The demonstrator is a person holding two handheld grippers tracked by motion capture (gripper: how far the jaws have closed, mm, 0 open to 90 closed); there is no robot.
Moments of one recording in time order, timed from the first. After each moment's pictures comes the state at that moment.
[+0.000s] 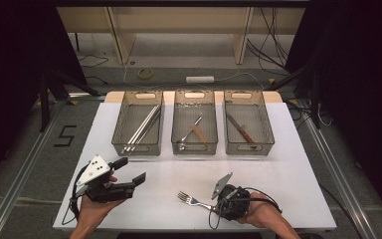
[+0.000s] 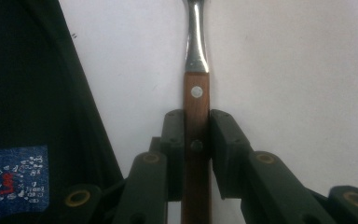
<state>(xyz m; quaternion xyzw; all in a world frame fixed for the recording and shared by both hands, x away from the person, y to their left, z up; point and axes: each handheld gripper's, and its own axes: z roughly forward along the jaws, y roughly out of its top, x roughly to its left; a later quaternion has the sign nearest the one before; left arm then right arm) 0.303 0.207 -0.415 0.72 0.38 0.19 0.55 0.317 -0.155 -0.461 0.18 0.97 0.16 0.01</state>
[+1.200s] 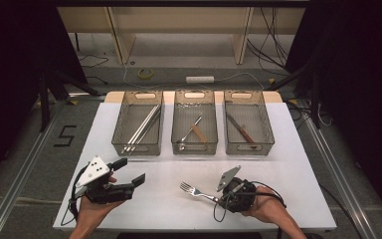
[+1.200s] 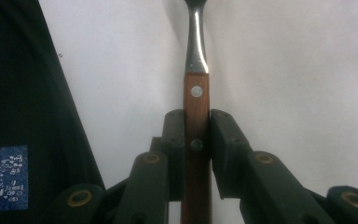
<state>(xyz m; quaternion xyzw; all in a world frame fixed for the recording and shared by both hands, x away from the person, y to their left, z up) 0.301 0.208 -0.415 0.72 0.38 0.20 0.55 0.326 -0.167 -0.442 0.19 0.96 0.19 0.04</state>
